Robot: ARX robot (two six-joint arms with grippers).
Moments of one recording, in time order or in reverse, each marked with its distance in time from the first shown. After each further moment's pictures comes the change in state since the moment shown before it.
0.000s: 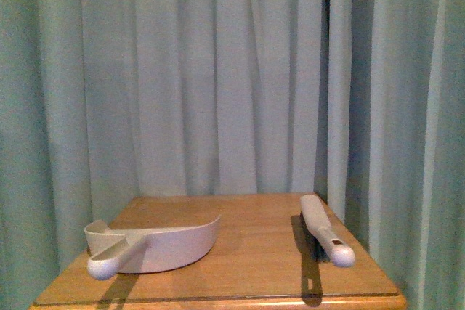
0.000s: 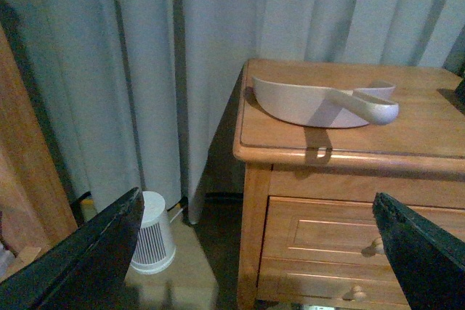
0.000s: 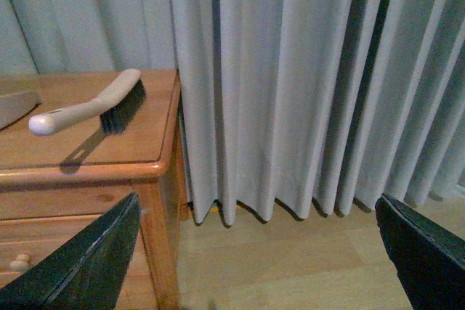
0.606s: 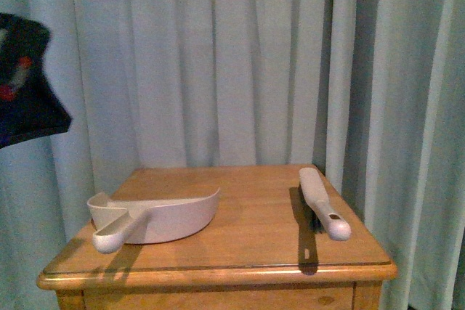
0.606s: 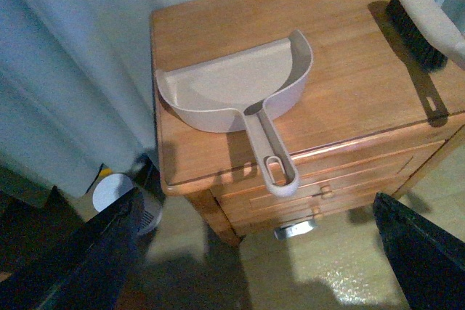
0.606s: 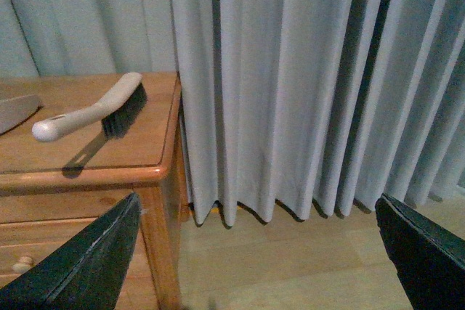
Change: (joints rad) left arm -0.317 1.161 1.027 -0.355 -0.099 0.111; right arm 0.000 0.000 0.000 0.000 0.000 0.000
